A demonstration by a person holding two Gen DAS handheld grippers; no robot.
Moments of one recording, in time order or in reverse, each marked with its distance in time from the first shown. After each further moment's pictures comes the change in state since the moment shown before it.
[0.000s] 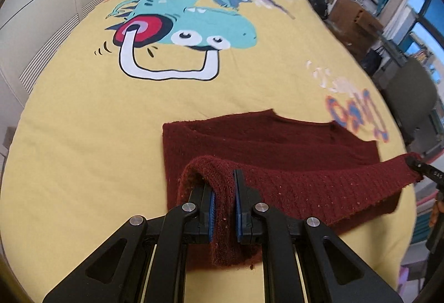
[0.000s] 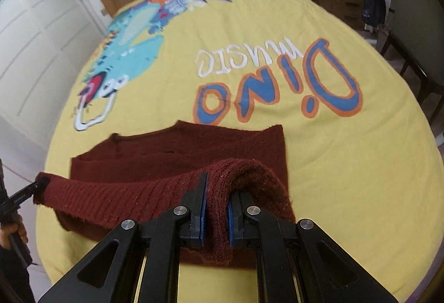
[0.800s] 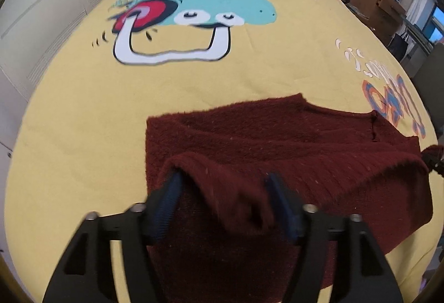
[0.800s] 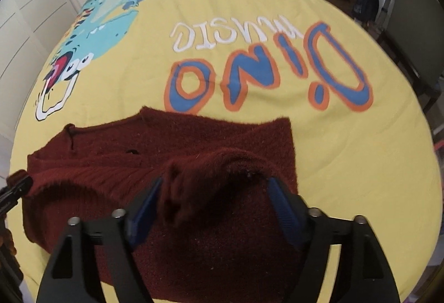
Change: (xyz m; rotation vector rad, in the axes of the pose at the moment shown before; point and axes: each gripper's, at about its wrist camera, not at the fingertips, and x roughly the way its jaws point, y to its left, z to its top) left arm 0.057 -0.010 -0.005 0.030 0.030 0.147; right arm 0.067 0.009 0.004 -0.027 0.051 -0.141
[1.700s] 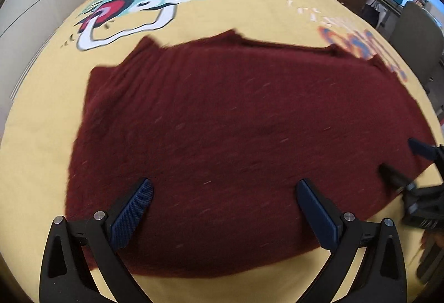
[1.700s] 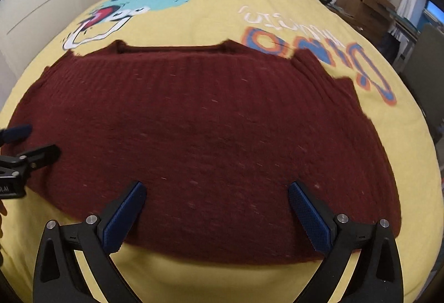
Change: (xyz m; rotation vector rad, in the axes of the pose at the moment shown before) left arm 0.024 -0.051 -0.075 0.136 0.000 -0.072; right arm 0.027 0.078 -0.111 -0.221 -0.098 -0.016
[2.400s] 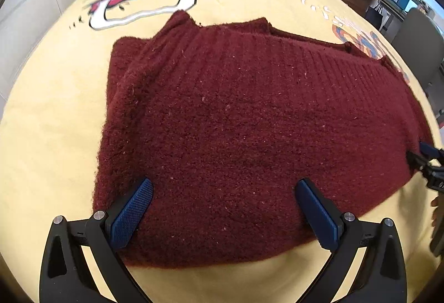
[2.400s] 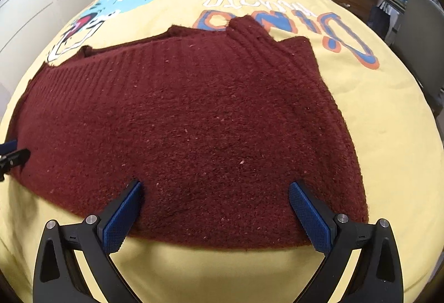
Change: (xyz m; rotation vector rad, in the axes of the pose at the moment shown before) left arm -0.002 0.037 -0.006 -0.037 0.058 -0.053; right arm -0.008 -0.060 -0.016 0.080 0.060 0.017
